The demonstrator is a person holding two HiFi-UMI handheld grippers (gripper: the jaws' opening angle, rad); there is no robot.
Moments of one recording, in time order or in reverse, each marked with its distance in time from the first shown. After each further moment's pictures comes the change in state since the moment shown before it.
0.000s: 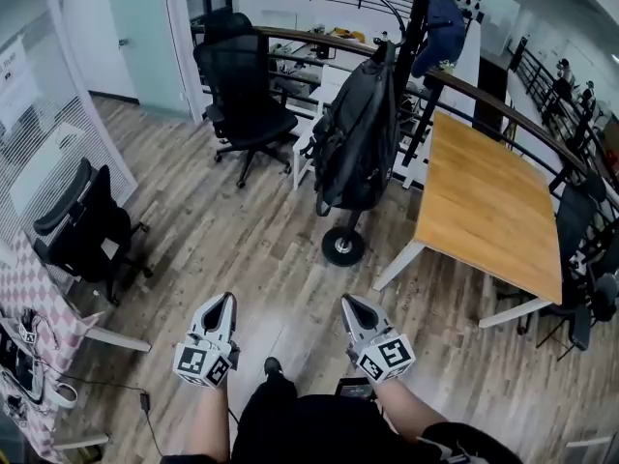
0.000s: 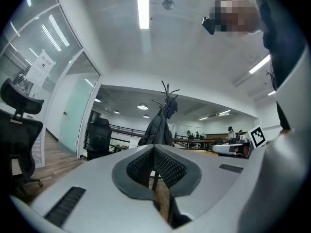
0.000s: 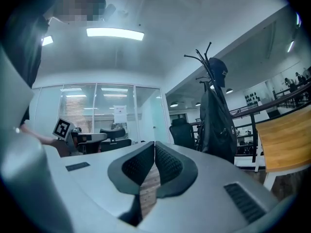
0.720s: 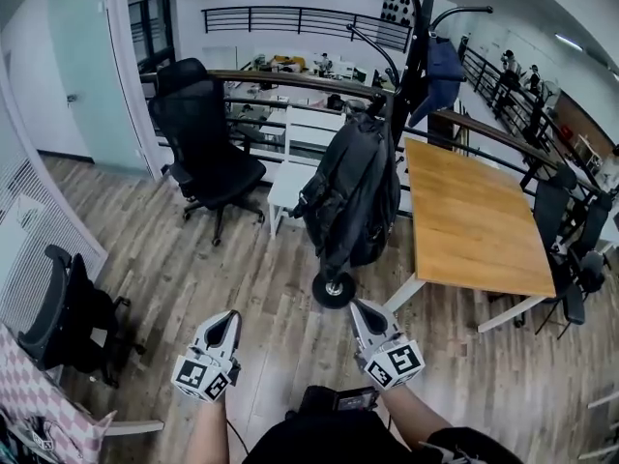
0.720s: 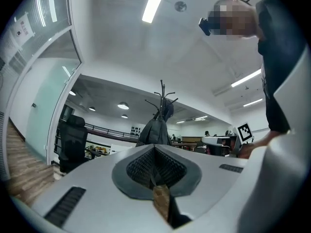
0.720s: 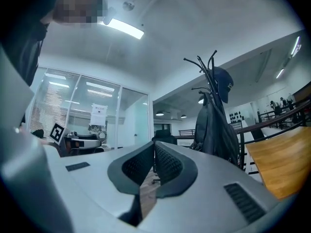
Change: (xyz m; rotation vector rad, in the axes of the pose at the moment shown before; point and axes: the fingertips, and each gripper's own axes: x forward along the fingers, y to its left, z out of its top) left arm 0.140 0.123 0.037 -0.017 -0.020 -0.310; right arm 0.147 -0.040 0.070 -0.084 -0.096 -0.226
